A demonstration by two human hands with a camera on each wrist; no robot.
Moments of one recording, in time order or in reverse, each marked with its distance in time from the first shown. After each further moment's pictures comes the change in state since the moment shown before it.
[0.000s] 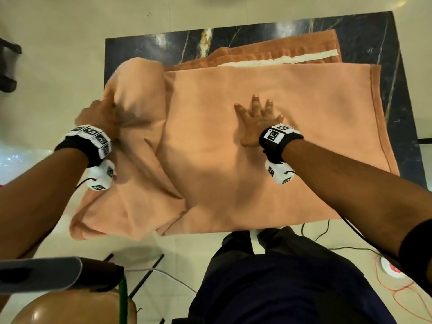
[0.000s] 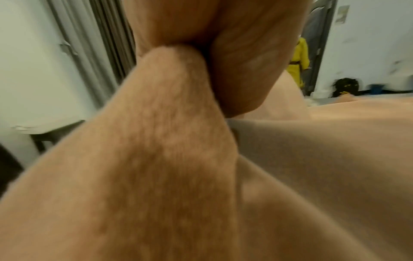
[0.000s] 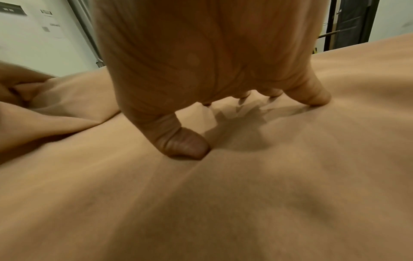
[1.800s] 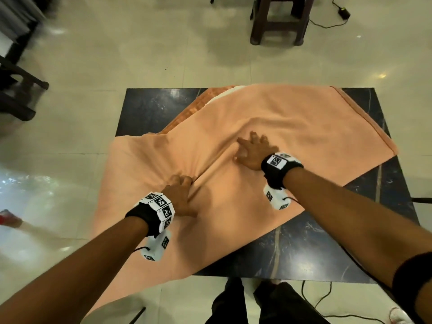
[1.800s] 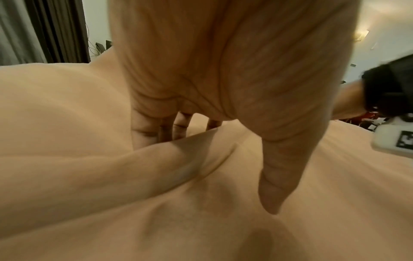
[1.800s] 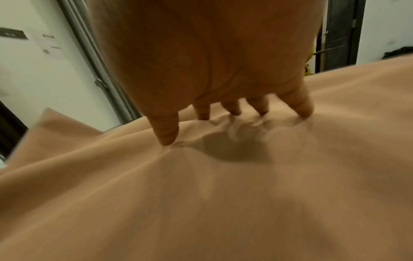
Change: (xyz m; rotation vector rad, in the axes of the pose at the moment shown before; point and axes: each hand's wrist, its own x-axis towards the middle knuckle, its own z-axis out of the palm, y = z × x) left_hand -0.078 0.135 0.062 -0.106 -0.453 0.275; right_hand 0.030 0.004 -0.051 0.022 0.079 -0.058
